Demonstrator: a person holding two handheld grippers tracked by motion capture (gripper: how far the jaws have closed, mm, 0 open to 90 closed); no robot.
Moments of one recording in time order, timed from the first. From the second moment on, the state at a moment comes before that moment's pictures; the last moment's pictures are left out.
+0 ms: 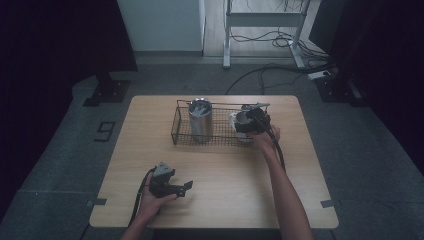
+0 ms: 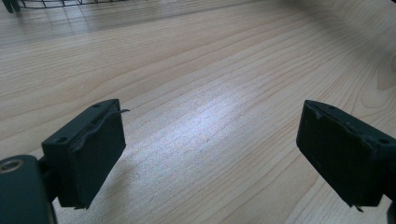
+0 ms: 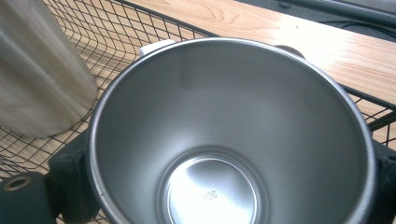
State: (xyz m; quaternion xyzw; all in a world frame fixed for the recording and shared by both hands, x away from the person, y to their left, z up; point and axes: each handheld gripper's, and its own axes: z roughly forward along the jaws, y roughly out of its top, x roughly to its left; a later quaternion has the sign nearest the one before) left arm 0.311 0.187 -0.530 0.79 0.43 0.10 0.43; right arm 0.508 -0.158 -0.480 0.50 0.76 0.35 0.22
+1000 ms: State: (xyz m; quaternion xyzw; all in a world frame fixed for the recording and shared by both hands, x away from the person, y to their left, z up) left arm 0.310 0.185 -0.531 0.79 0.43 0.10 0.42; right arm 0.502 -0.161 -0.482 0.50 0.79 0.28 0.22
